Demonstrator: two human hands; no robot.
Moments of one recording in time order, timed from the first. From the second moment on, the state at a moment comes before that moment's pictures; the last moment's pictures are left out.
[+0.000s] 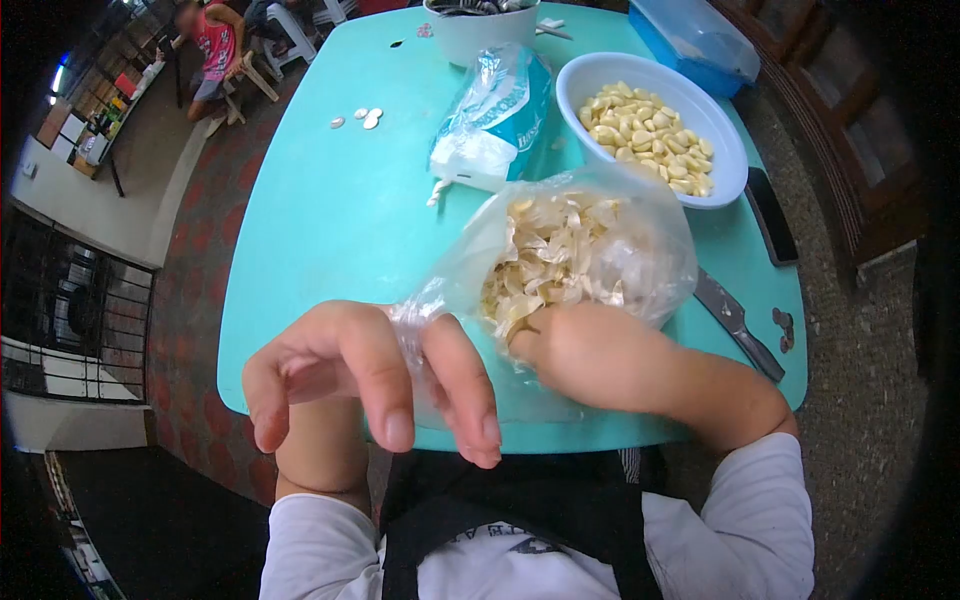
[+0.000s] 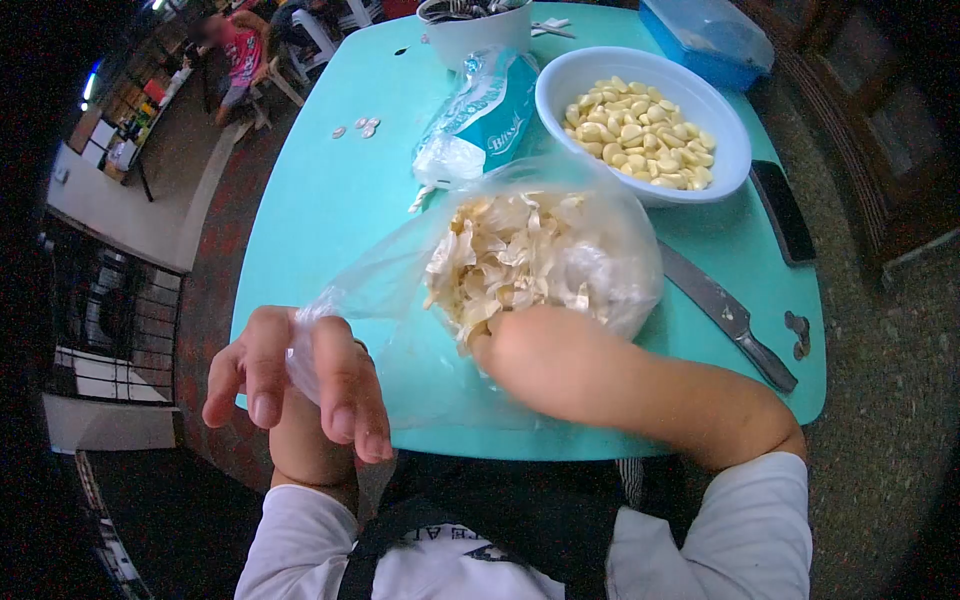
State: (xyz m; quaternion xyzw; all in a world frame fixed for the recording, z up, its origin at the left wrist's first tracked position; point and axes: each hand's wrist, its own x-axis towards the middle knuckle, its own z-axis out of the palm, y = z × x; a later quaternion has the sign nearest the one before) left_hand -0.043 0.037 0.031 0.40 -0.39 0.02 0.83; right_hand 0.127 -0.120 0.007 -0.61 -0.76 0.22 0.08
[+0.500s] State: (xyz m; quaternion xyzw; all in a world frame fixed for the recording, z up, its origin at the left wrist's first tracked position) left_hand -0.041 0.035 0.025 0.36 -0.44 0.05 0.82; right_hand 0.161 -0.118 0.050 -0.60 -0.63 0.35 0.35
